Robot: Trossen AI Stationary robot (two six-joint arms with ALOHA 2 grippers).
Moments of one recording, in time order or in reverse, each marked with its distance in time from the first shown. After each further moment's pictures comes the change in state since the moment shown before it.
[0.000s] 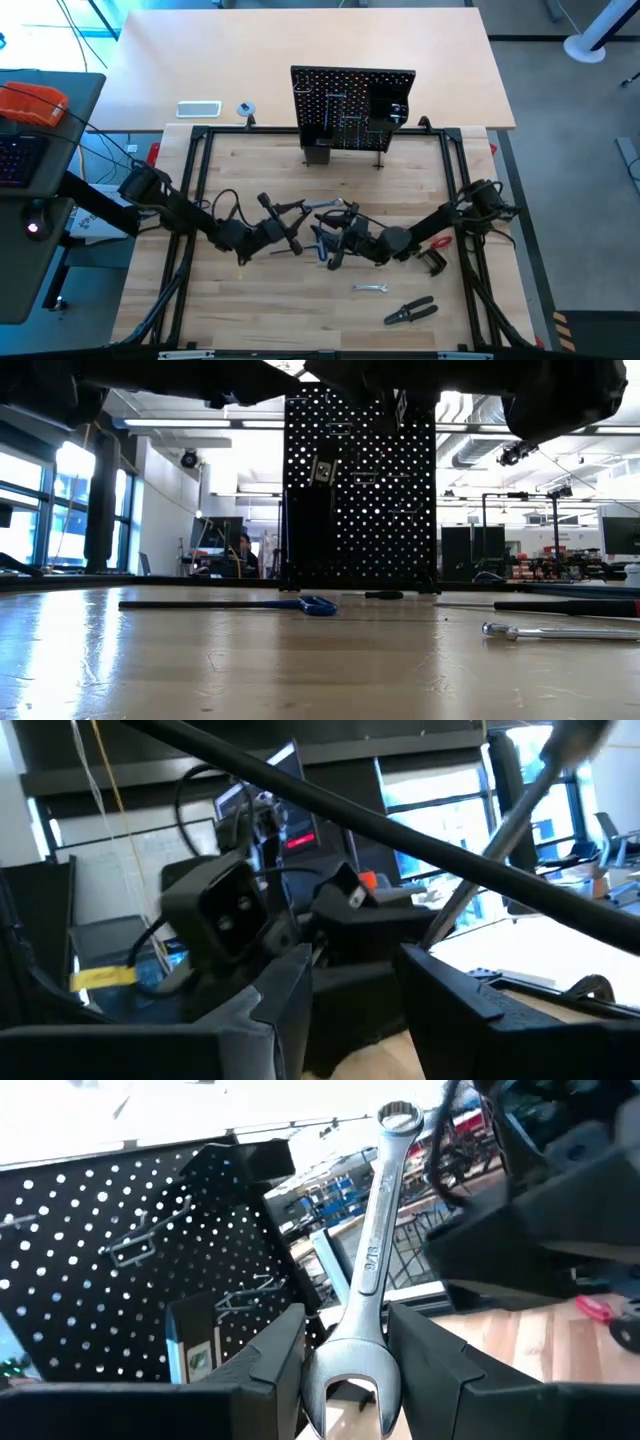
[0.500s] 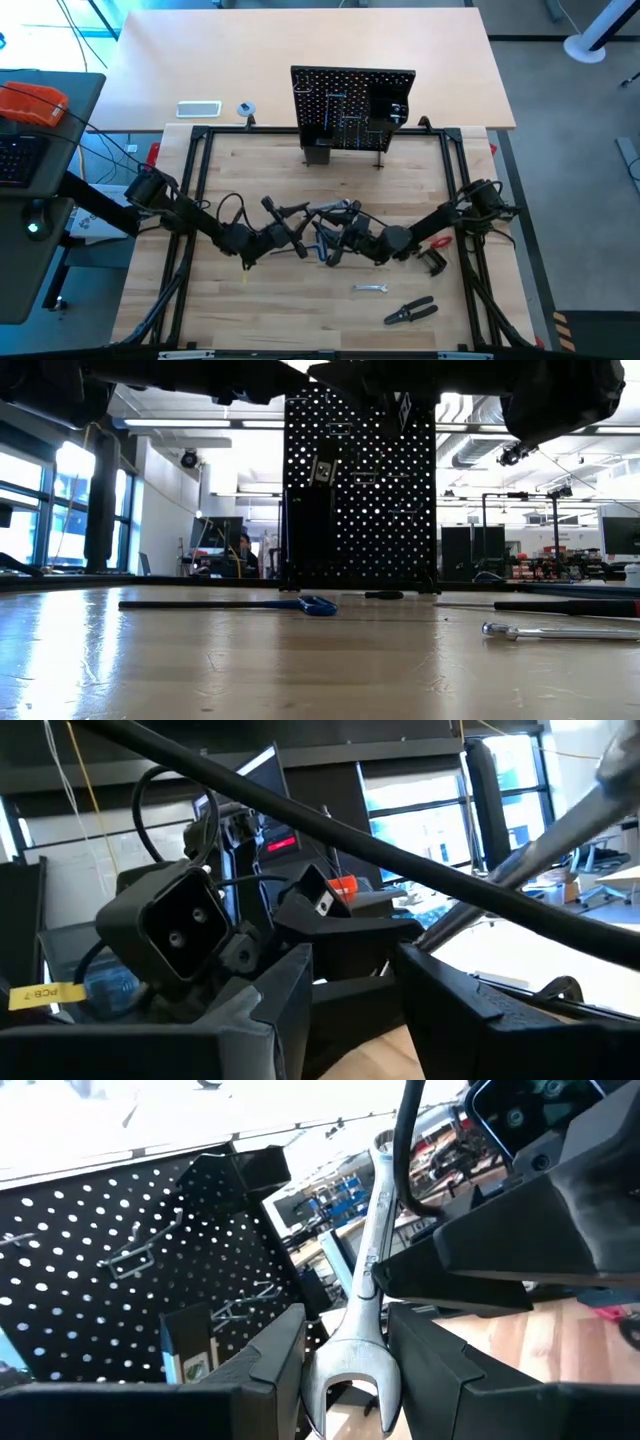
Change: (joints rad) left arm -0.018 0.057 0.055 0.033 -0.024 0.066; right arm -0.008 0.000 0.001 0.011 0.048 -0.027
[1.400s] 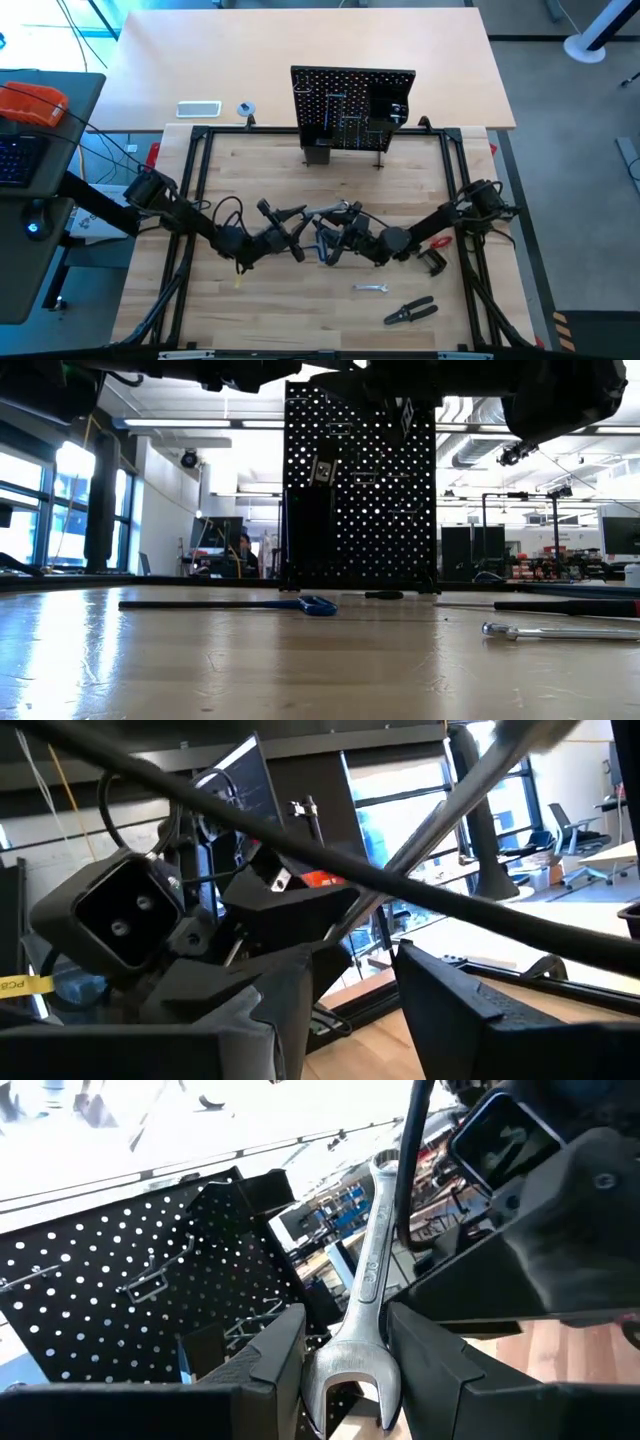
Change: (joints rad) left arm -0.044 0.000 0.000 0.071 -0.022 0.117; right arm 0.006 0.000 0.000 -0.033 0.042 0.051
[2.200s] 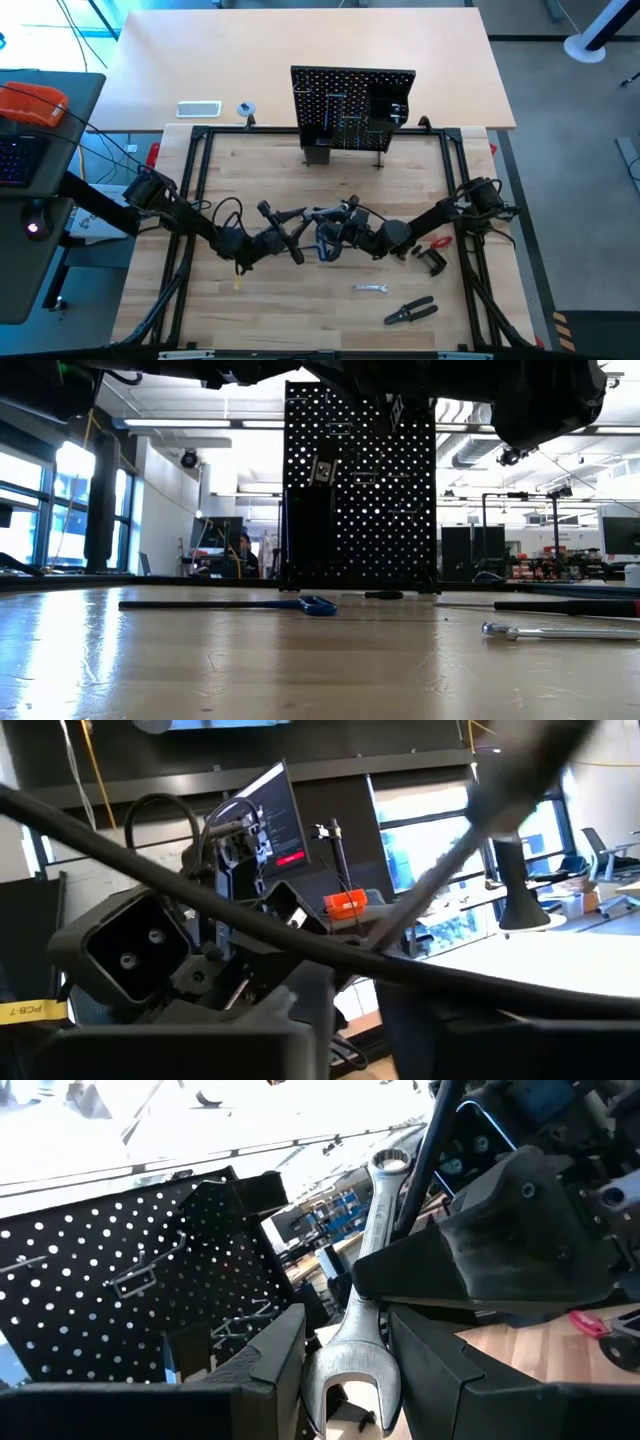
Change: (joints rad) left arm -0.013 0.000 0.000 -0.012 0.018 -0.066; right arm -0.052 0.000 0.000 0.063 -0.112 -0.040
